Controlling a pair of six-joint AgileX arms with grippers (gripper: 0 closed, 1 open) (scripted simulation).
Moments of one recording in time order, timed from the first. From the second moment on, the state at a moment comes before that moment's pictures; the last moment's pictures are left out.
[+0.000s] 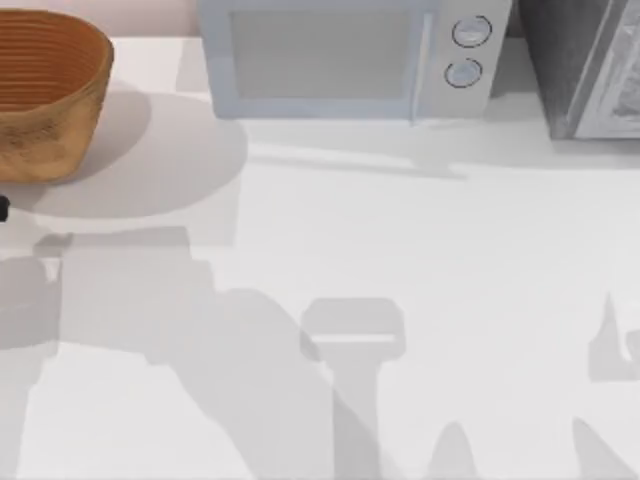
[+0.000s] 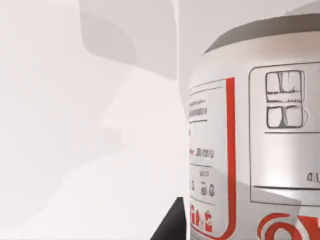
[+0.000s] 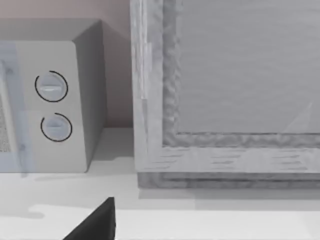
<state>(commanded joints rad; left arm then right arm) 0.21 1.93 1.38 -1.01 0.00 0.23 0.00 0.00 0.00 0.00 0.00 0.00</state>
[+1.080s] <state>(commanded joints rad) 0.26 1.92 1.41 -1.05 0.00 0.26 0.00 0.00 0.00 0.00 0.00 0.00</state>
